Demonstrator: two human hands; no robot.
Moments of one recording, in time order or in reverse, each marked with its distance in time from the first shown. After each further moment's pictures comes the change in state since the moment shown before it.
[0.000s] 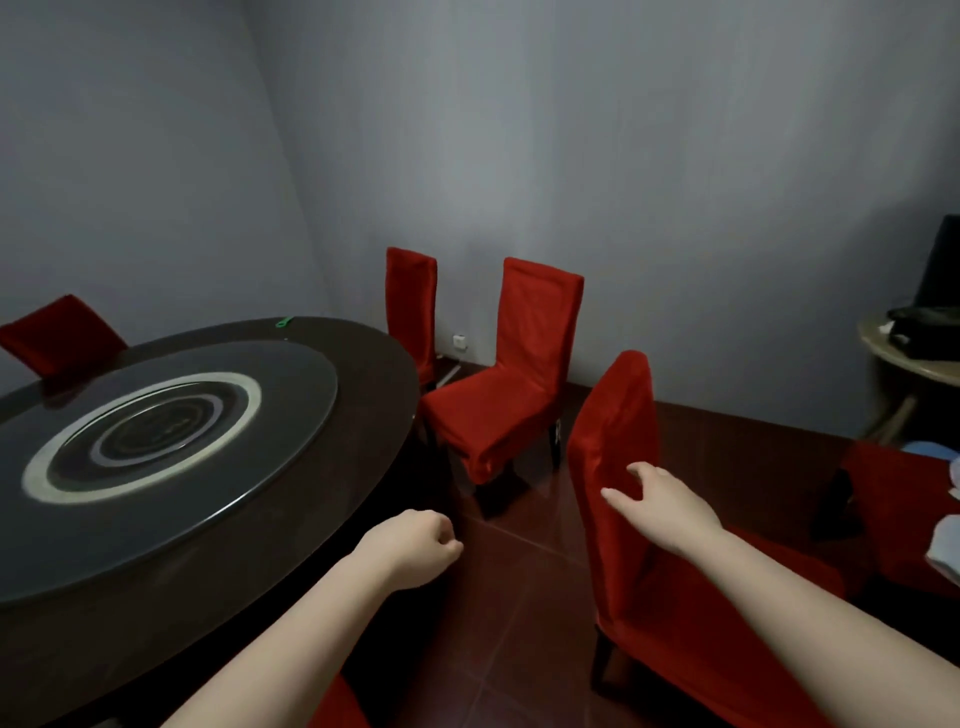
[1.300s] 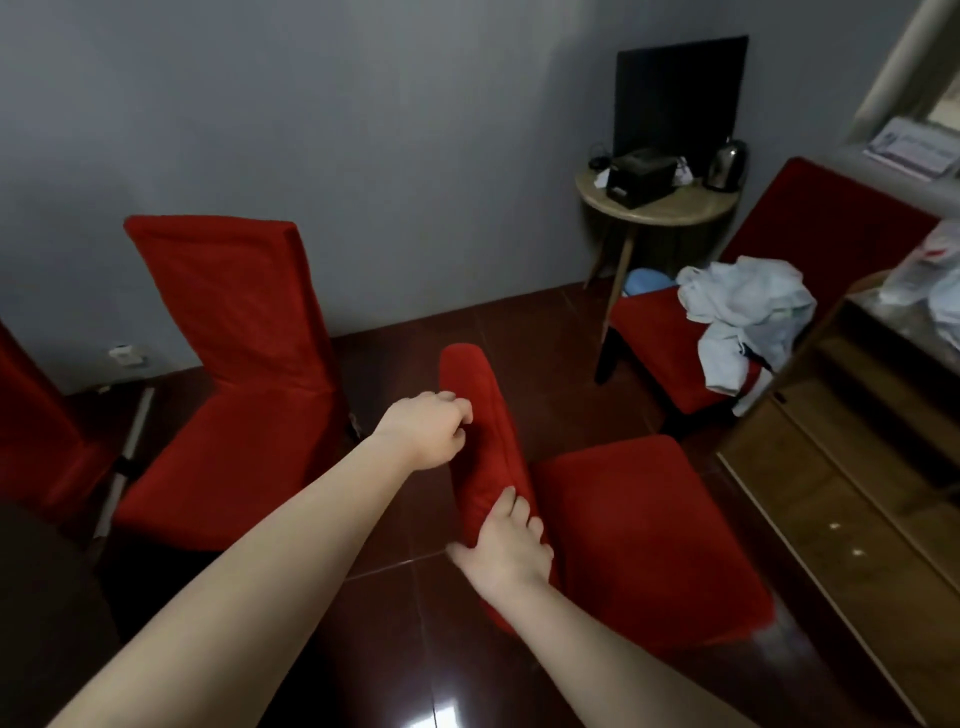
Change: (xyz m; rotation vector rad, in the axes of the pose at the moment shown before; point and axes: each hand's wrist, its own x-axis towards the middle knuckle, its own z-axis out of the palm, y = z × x) left_hand 0.578 0.180 -0.044 0.407 -0.106 0.917; right_hand 0.329 -0.035 0.121 0.160 -0.015 0.840
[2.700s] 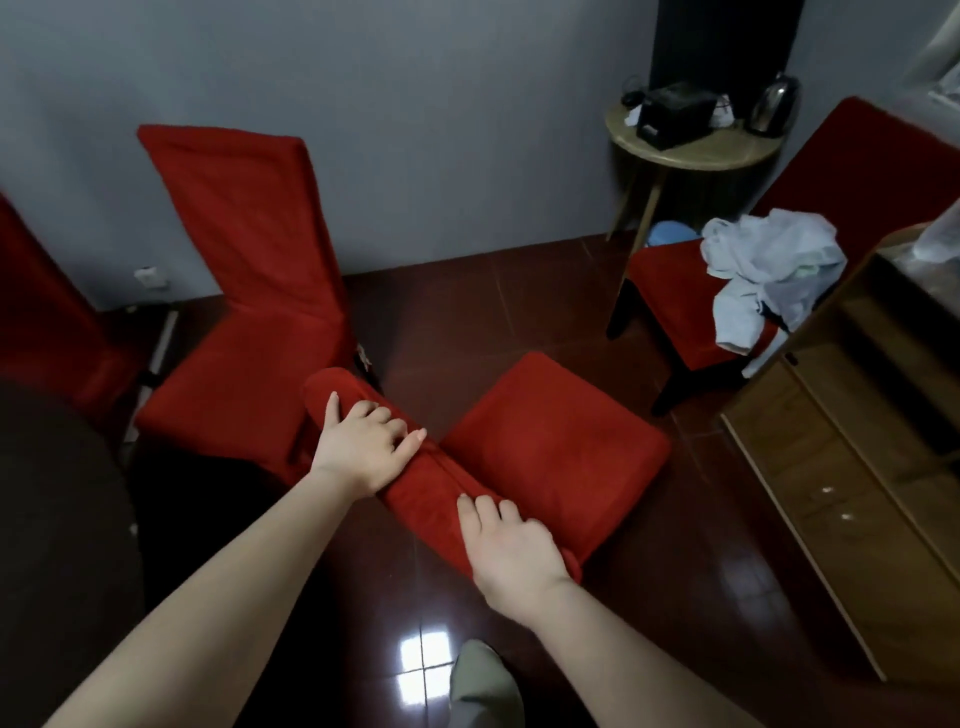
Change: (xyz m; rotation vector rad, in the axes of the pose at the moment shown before) left_hand -0.109 0.013 0.116 0.033 0.015 -0.334; right_hand -0.078 0.099 0.014 -0.658 0.023 -0.694
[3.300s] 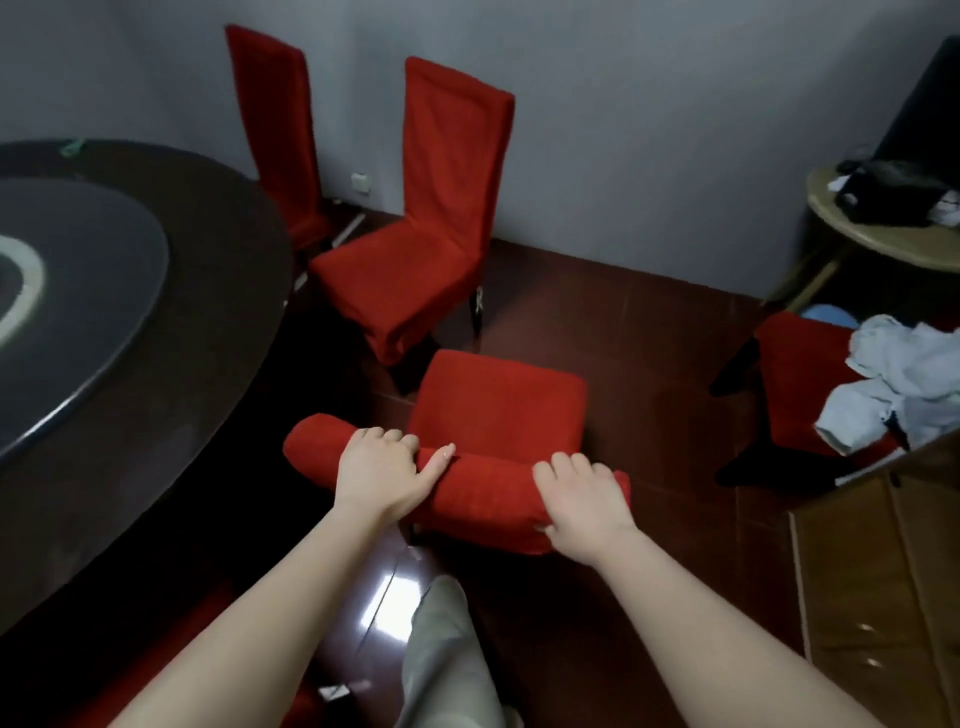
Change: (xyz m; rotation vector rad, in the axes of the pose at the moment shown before) left_hand -0.257 0.168 0.060 -0.128 0.260 -0.552; right_hand -0.126 0.099 0.035 -0.136 0.052 -0.399
